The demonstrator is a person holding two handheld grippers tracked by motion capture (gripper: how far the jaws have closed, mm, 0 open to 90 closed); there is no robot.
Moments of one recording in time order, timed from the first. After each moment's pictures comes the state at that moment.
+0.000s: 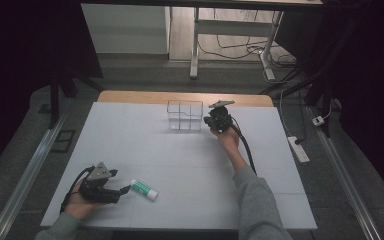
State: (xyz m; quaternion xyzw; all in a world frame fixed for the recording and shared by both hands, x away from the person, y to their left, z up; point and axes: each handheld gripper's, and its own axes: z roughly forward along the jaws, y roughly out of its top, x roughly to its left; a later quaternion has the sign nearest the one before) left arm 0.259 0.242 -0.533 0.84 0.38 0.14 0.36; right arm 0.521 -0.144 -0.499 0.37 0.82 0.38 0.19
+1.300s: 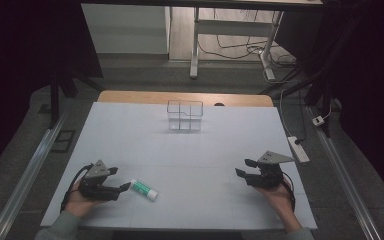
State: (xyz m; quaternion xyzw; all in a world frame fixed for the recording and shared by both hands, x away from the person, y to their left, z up) left arm 0.263 0.244 -0.527 0.82 0.39 0.14 0.39; right arm 0.336 -0.286 -0.499 0.33 0.82 0.45 0.15
